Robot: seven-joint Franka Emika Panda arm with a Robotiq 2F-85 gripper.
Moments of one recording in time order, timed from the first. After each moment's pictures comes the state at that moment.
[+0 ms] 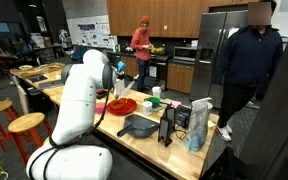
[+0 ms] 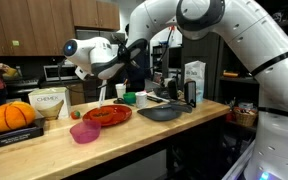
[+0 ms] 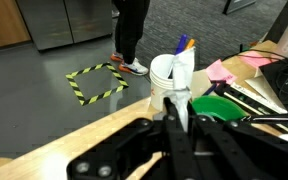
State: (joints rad) arm 0.40 0.65 0.17 -1.32 -1.33 1.94 -1.33
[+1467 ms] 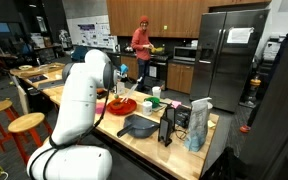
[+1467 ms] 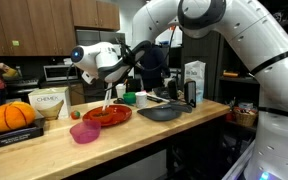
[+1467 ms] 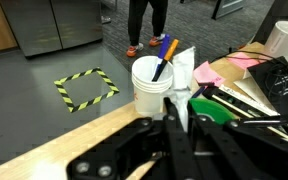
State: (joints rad) arm 0.37 0.62 0.16 -1.40 -1.37 1.94 -1.26
